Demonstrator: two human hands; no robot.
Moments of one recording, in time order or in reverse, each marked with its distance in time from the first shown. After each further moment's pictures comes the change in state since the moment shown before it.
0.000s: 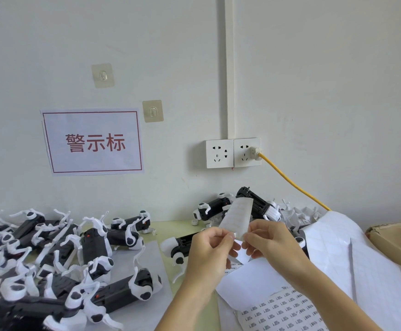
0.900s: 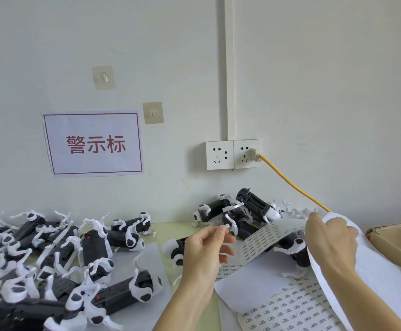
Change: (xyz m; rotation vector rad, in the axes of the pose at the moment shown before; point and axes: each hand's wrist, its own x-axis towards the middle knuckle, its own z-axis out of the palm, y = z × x) left_hand 0.003 0.001 -0.001 -0.219 0.079 -0.039; right_hand 0.006 0.000 -0.047 -0.275 0.817 0.420
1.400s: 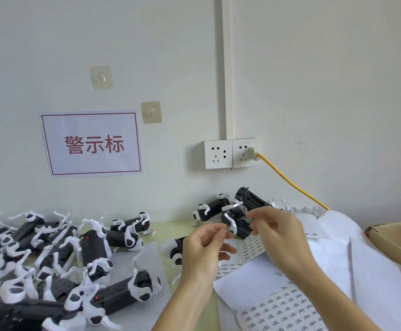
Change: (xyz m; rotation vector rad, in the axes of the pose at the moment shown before) left_hand -0.002 0.001 0.001 0.026 0.011 0.035; right_hand -0.044 -0.012 0.021 0.217 -0.391 -0.590
